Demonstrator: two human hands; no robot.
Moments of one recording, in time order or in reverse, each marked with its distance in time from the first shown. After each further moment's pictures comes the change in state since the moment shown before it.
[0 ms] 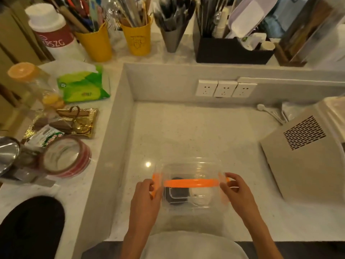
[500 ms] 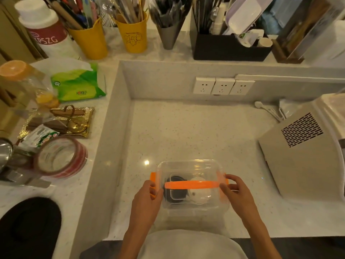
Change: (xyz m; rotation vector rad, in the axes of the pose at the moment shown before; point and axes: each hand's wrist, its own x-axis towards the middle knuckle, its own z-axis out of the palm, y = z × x) left_hand 0.001 -0.002 0.010 0.053 -0.102 -0.093; right_hand 0.000 0.021 0.000 -0.019 0.008 0.046
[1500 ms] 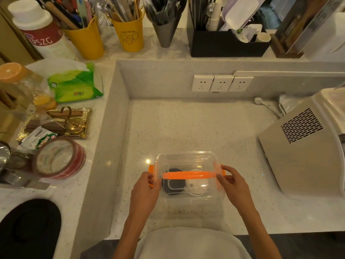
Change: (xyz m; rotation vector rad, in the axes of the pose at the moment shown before) left_hand 0.026 0.004 -0.001 -0.044 0.027 0.008; right_hand 0.020 -0.004 0.008 -0.074 0.036 -0.050
